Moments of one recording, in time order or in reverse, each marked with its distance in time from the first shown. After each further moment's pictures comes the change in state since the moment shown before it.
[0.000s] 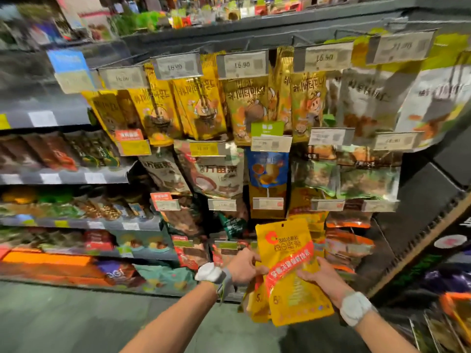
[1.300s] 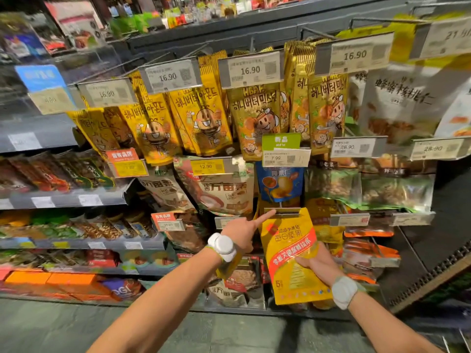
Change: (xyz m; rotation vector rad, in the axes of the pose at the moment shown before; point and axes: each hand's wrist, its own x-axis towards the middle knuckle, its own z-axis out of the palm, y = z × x) left_hand 0.046 0.065 -0.131 0.917 0.198 0.245; right_hand 0.132 -0.035 0.022 -0.210 0.154 -0.078
